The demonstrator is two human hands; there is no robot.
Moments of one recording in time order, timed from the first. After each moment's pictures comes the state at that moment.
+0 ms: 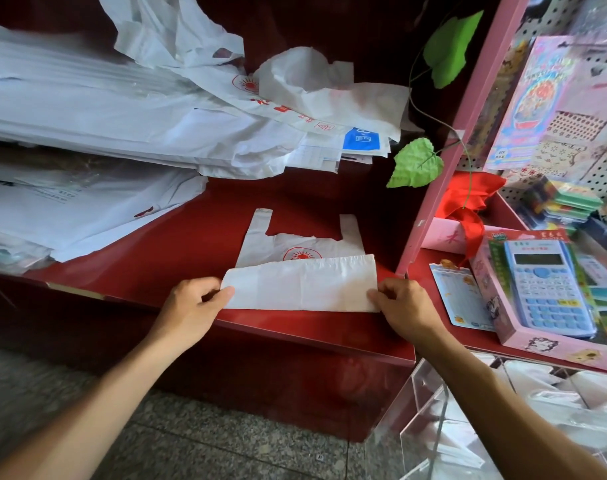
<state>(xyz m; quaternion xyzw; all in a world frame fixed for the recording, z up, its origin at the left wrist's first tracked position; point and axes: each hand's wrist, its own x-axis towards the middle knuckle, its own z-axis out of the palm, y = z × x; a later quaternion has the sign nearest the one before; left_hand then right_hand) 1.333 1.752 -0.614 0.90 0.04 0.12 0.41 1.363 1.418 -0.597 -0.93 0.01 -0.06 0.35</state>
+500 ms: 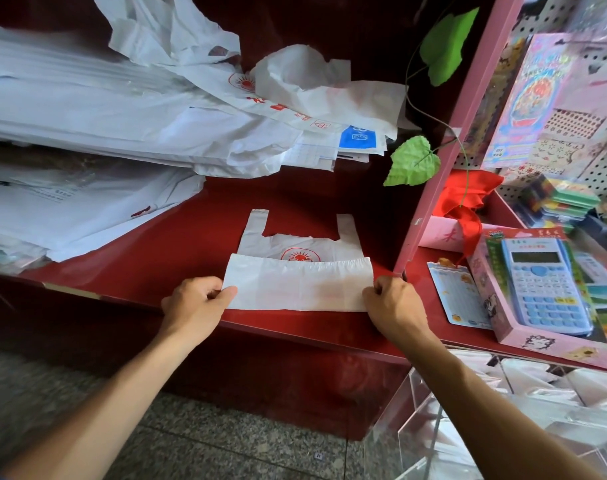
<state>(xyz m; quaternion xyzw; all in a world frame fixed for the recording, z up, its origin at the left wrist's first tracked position) 1.334 1.732 -0.608 0.92 0.12 0.12 0.35 1.364 1.437 -0.597 -0.95 0.06 -0.07 0.29</state>
